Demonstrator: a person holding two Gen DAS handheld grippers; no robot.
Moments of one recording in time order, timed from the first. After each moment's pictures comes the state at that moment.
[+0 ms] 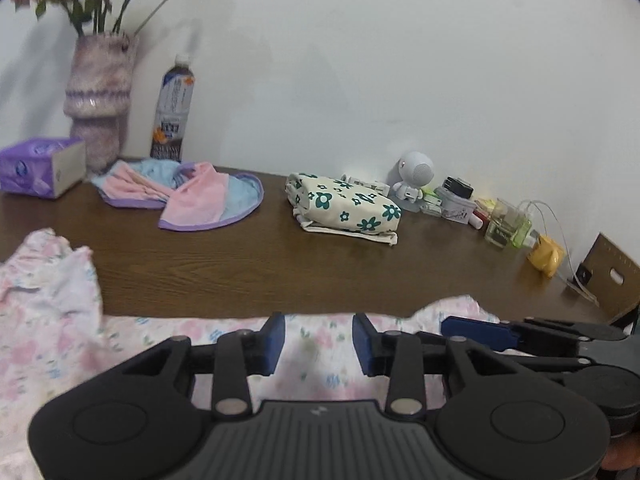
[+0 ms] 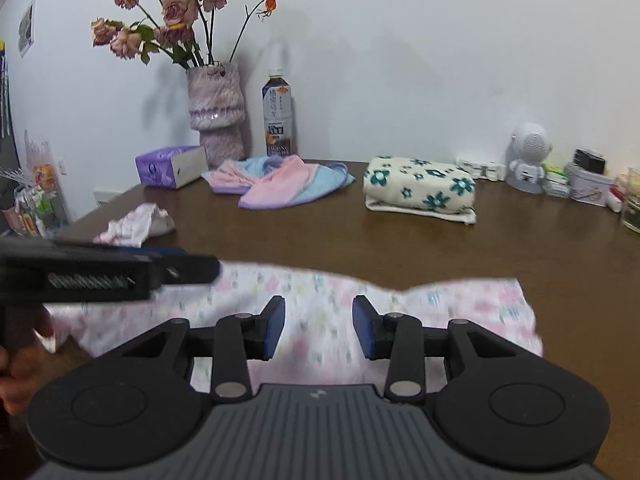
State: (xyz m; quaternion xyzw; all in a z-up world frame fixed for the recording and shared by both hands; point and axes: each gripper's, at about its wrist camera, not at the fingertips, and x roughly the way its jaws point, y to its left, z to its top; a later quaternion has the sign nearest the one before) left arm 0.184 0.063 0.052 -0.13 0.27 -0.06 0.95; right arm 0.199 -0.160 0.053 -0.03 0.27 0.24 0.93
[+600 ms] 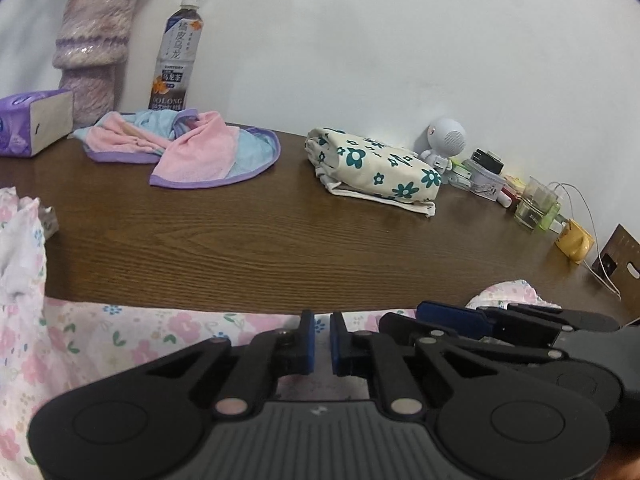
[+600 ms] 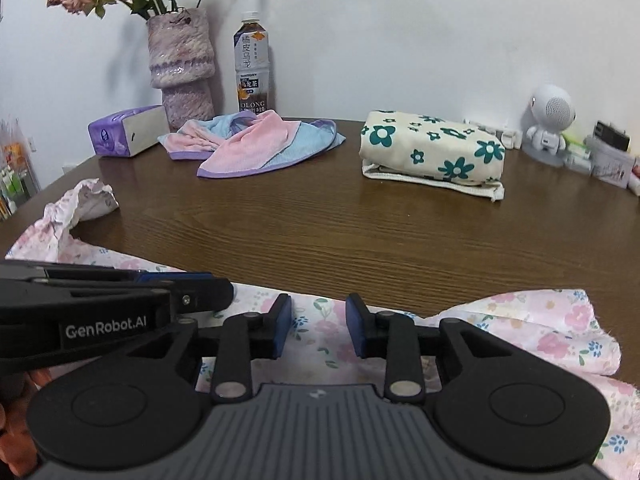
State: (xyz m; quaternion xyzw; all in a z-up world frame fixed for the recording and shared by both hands) left arm 0.232 0.074 0.002 -0.13 0.31 -0.05 0.94; right arm 0.271 -0.120 0.005 -0.05 0.31 0.20 0.93
